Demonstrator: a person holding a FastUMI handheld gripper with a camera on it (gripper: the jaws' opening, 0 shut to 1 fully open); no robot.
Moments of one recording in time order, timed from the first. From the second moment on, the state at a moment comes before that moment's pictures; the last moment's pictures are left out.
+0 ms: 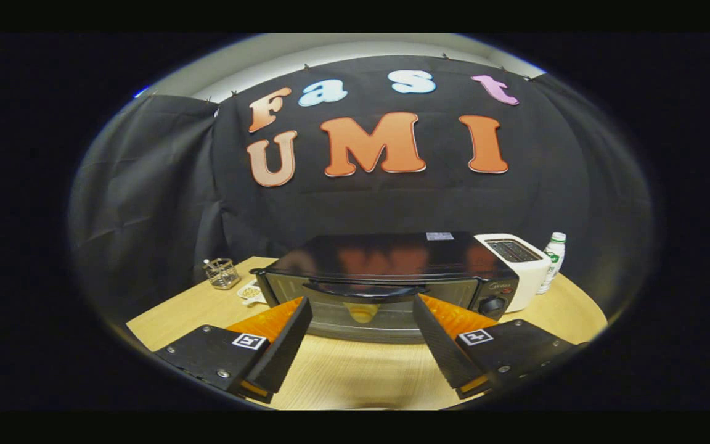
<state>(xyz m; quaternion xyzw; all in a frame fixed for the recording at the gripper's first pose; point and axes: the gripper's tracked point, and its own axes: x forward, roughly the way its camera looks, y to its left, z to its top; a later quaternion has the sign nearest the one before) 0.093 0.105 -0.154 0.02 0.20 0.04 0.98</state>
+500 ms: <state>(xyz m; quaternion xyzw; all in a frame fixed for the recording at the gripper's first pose) 0.024 0.105 -0.058 0.01 0.10 0.08 0.99</state>
